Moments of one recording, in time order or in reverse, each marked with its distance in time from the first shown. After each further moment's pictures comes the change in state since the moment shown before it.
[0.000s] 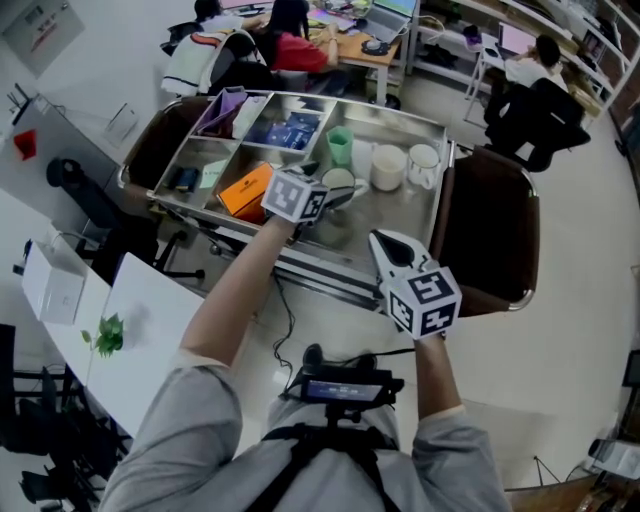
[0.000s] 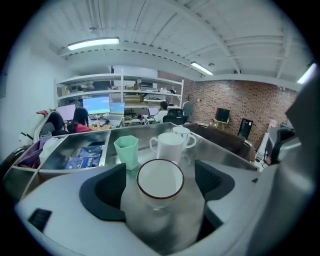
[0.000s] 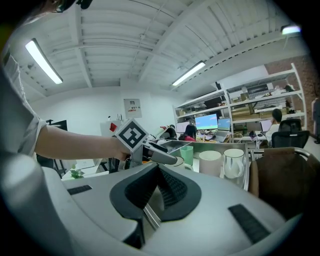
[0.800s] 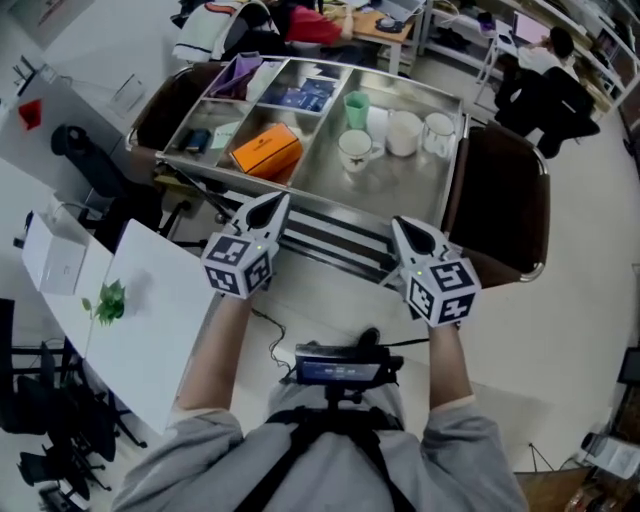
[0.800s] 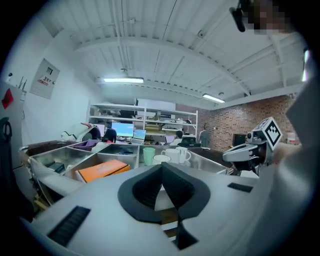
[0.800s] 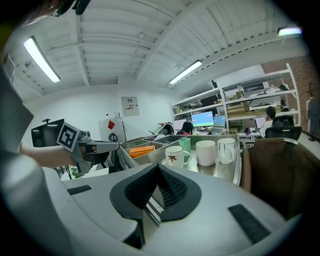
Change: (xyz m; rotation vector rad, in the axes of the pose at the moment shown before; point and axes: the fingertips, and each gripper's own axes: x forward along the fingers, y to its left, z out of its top) left arm -0.194 -0.040 -0.080 -0.134 -0.376 0.216; right arm -0.032 0.017 -0.040 0.023 0.028 -0.034
